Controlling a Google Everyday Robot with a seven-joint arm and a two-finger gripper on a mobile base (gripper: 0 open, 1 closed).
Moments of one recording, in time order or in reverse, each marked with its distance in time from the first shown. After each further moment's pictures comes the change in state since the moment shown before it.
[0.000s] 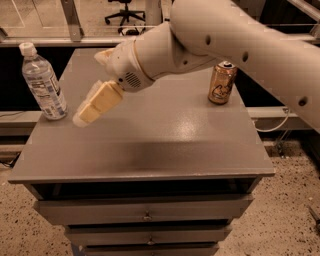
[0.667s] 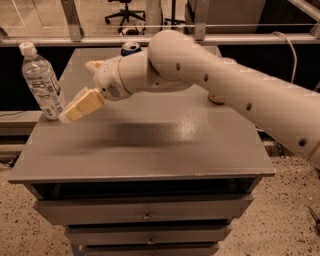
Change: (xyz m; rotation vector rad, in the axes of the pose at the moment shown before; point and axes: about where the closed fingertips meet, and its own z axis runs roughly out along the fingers) arm 0.021 -0.047 0.072 0.045 -0.137 0.067
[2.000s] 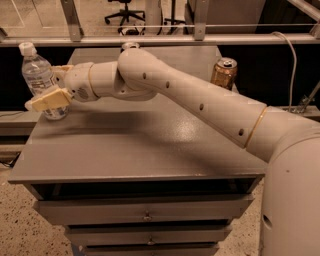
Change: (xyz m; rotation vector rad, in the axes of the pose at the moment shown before) arm -0.022 -0.014 0.095 -0.055 -0.199 0.018
